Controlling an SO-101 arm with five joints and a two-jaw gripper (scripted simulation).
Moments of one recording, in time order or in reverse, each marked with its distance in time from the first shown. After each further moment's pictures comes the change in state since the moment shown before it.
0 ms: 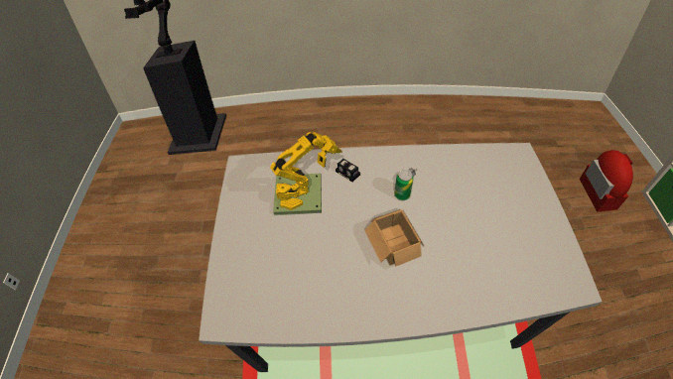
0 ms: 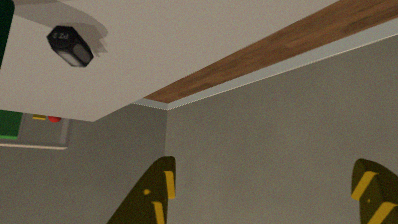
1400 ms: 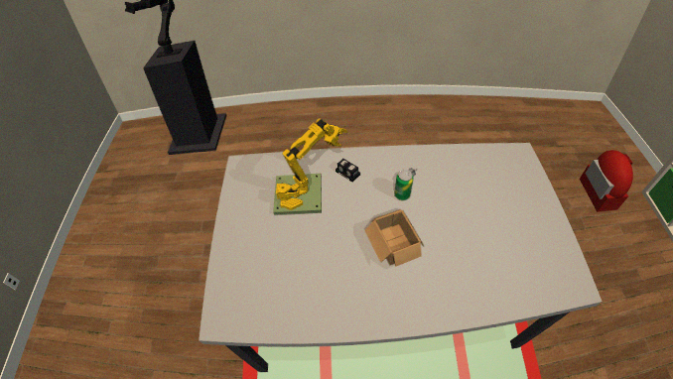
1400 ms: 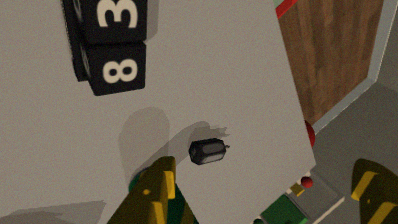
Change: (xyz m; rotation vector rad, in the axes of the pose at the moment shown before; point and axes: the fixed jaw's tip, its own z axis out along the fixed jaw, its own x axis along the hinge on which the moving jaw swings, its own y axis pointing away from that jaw) arm 0.017 -0.027 0.013 -0.072 -0.231 1.281
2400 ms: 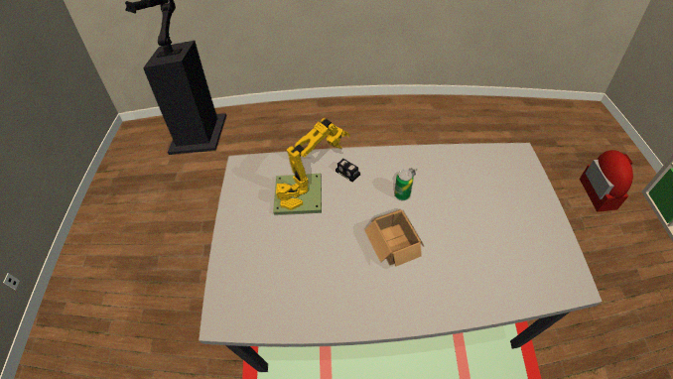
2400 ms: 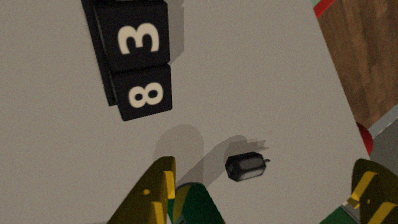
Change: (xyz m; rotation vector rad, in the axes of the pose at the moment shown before) arm -0.005 0.004 0.018 -0.114 -0.032 0.130
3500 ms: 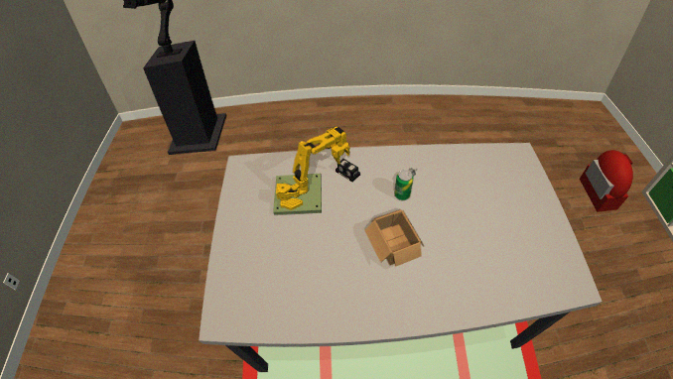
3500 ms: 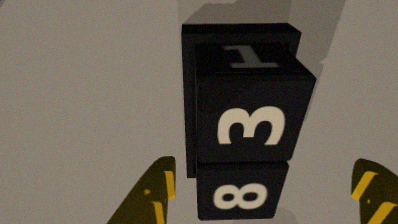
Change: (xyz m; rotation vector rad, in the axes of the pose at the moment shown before) arm -0.008 0.043 0.070 -0.409 -0.067 0.018
